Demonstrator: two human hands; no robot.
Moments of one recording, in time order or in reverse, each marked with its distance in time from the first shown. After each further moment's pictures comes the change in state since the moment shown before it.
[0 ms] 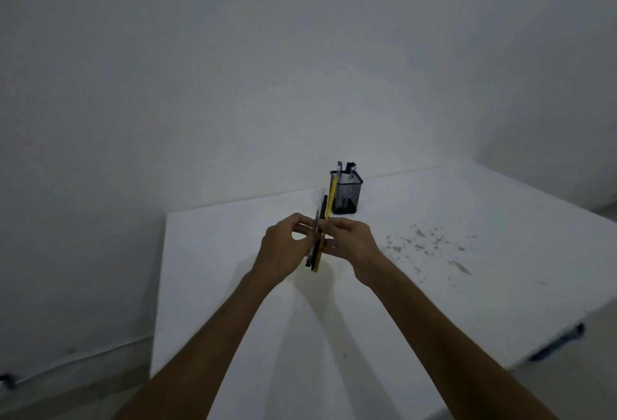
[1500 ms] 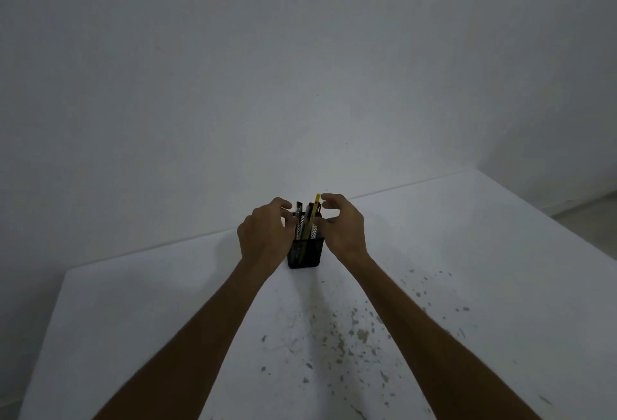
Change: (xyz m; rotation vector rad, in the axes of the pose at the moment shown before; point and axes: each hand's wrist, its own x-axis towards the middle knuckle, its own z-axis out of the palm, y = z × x) left_hand 0.236 0.033 0.092 0.542 0.155 -0.174; right_hand 0.248 -0.056 -0.097 -0.543 0.210 -0.195
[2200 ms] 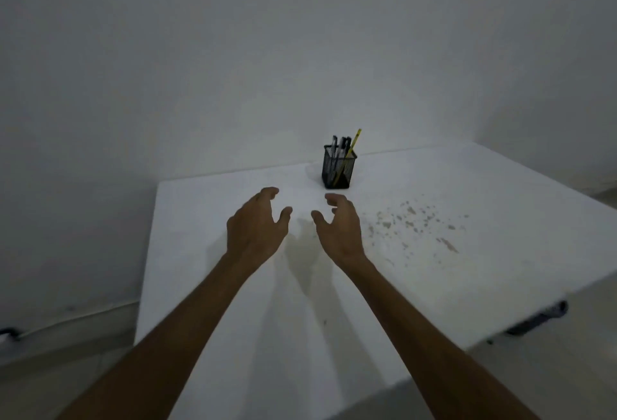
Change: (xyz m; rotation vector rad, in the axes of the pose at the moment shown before) left_hand -0.221 -0.120 -0.085 -0.005 0.080 0.073; right_hand -0.256 0.008 0.061 -0.058 0.028 -0.096
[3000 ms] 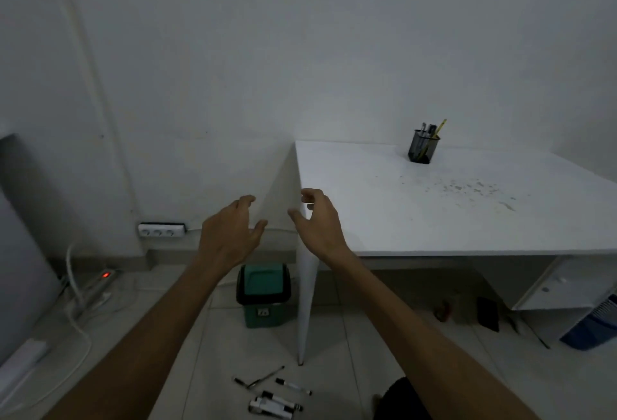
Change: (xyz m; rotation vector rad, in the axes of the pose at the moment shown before) left_hand -0.326 -0.164 -0.239 0.274 0.089 -0.068; right_hand -0.353 -0.149 0.080 0.093 -0.345 -0.282
